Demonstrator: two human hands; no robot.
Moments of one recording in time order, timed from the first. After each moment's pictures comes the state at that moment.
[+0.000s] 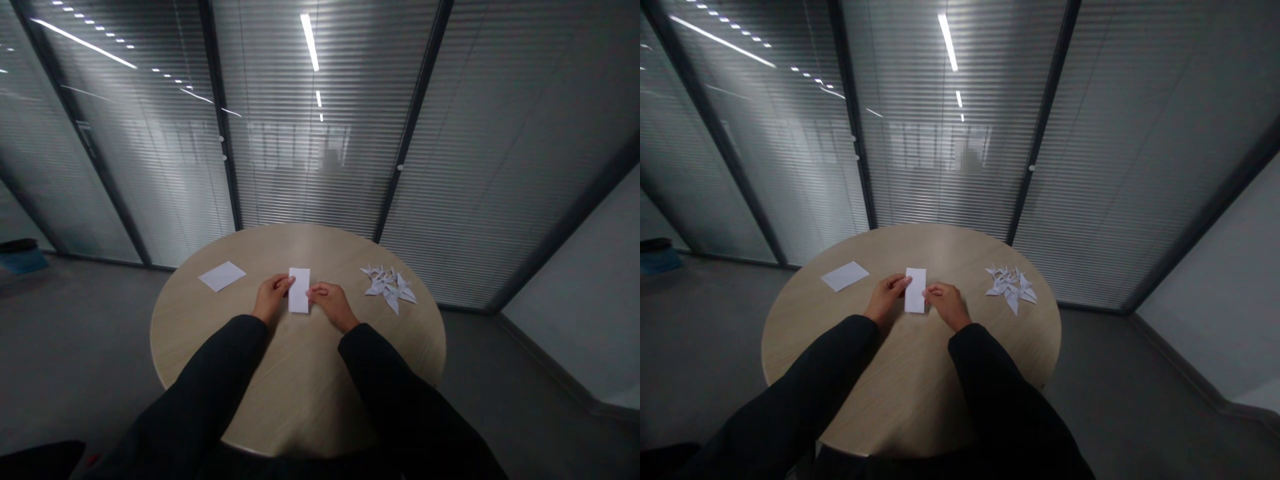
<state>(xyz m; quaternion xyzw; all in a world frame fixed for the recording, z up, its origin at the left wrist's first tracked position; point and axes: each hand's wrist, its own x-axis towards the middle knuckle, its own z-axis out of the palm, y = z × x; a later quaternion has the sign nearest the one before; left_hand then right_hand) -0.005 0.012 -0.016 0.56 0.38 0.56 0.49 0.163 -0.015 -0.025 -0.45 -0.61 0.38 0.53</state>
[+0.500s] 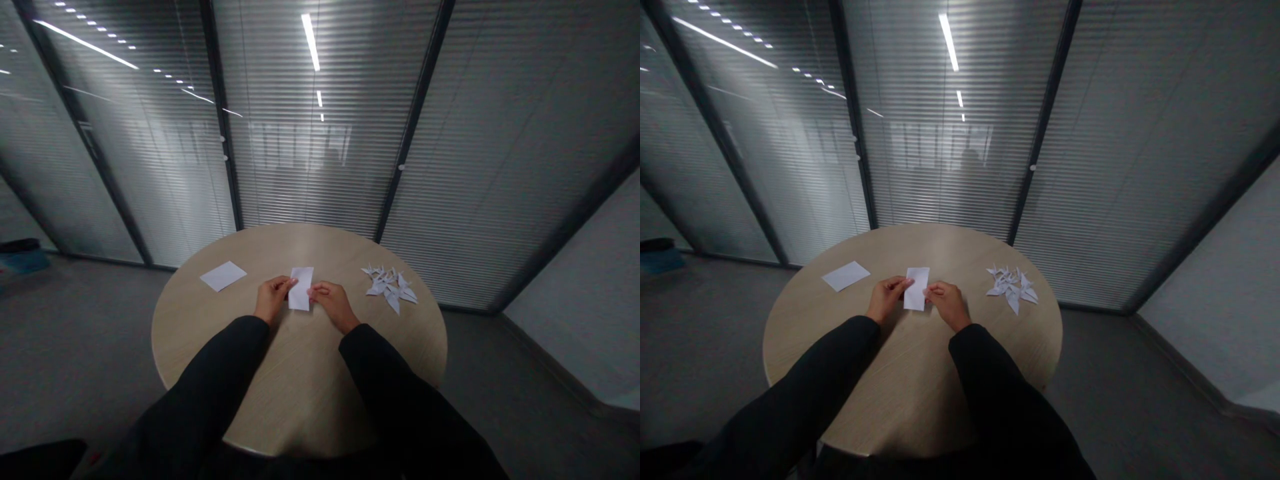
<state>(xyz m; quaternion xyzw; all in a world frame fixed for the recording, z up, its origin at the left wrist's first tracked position) -0.006 0.008 -0.015 0.58 0.40 0.55 0.45 0.161 -0.015 -0.024 -0.44 -0.59 0.39 0.55</state>
